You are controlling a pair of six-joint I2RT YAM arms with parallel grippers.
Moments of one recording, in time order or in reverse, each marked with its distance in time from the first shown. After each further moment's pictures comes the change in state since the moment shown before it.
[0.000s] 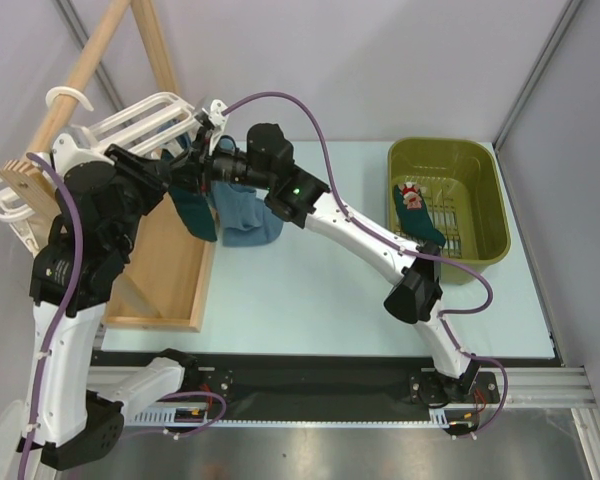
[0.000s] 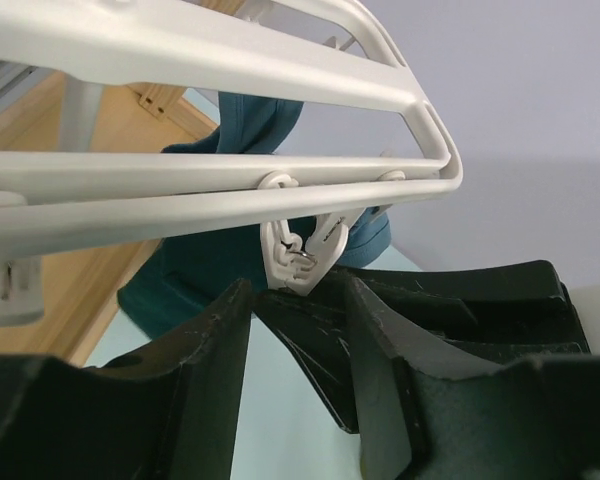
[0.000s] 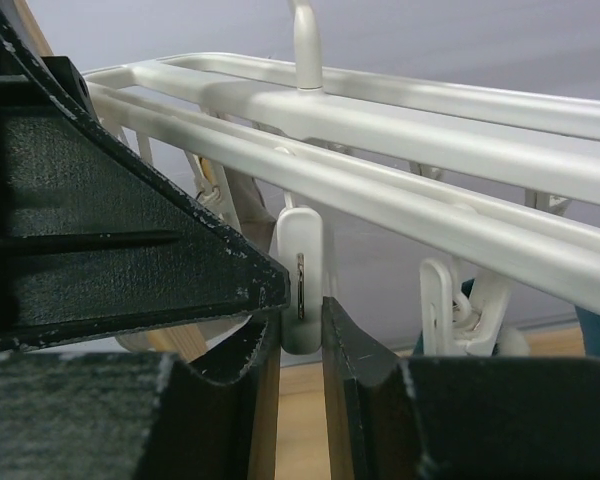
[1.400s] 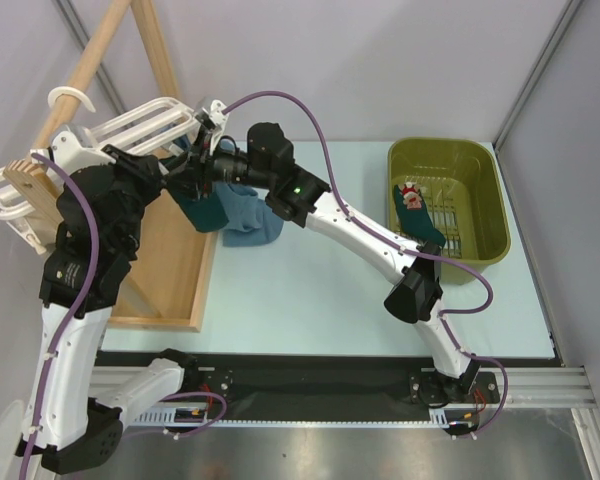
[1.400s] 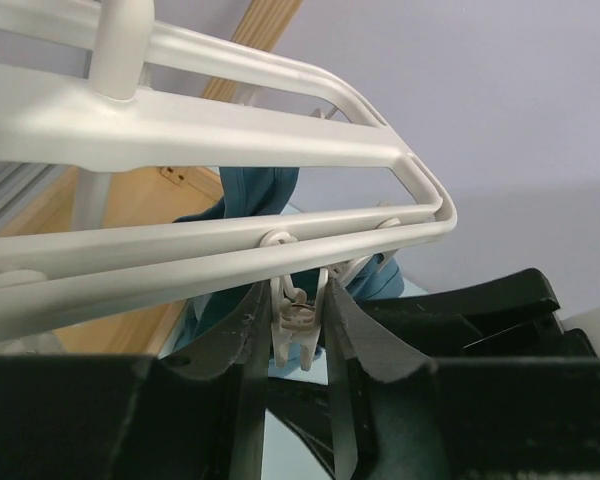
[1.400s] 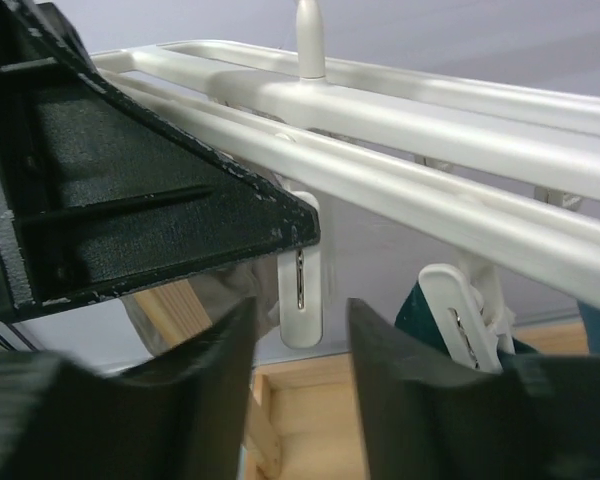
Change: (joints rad) left arm 0.005 -0.043 -0.112 0.198 -0.053 0.169; right arm -0.005 0.000 0.000 -0.011 -0.030 0.035
